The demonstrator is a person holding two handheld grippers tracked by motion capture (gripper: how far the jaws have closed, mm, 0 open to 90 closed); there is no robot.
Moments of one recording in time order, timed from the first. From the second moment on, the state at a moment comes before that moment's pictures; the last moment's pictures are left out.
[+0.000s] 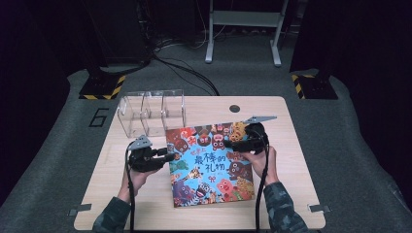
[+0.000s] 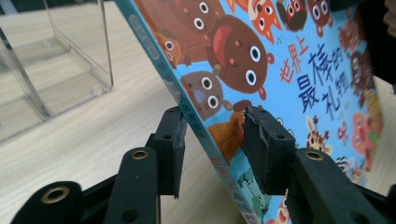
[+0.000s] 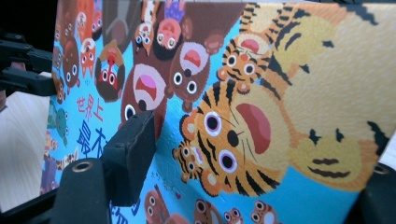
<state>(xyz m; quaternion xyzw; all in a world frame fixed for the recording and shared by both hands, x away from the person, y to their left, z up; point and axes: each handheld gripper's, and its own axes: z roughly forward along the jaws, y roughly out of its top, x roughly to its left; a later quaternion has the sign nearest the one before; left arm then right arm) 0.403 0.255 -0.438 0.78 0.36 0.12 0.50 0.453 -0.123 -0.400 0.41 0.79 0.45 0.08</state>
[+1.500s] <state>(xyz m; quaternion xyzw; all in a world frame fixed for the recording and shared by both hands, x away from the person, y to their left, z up) 0.397 0.261 -0.404 0.79 0.32 0.23 0.47 0.448 -0.106 -0.375 0.37 0.79 0.46 0.15</state>
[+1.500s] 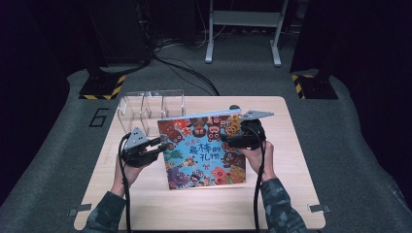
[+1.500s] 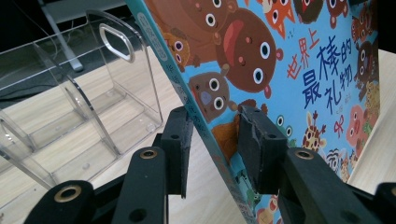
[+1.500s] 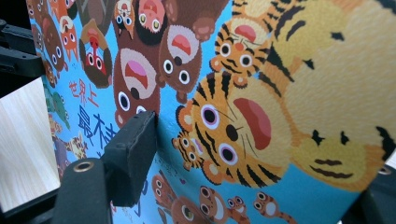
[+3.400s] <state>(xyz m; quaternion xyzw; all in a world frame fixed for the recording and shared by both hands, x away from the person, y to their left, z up) 0.391 0.261 -0.381 0.77 0.28 0.25 0.51 0.448 -0.103 -0.368 0.35 0.79 0.46 0.17</state>
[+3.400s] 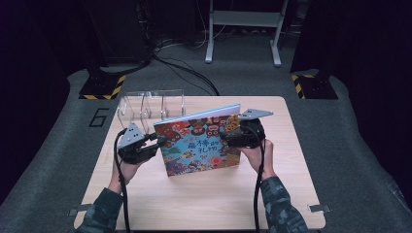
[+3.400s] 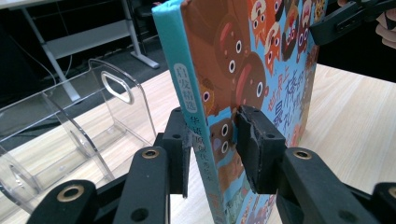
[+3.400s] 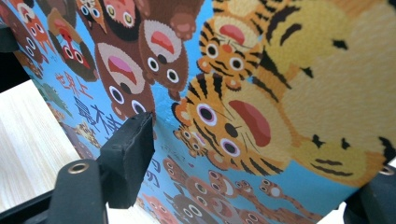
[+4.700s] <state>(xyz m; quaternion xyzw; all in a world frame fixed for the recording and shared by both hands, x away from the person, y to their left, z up) 0.392 0.258 -0.366 0.79 0.22 0.21 0.53 0.453 -0.116 -0.362 0.38 0.79 0.45 0.18</state>
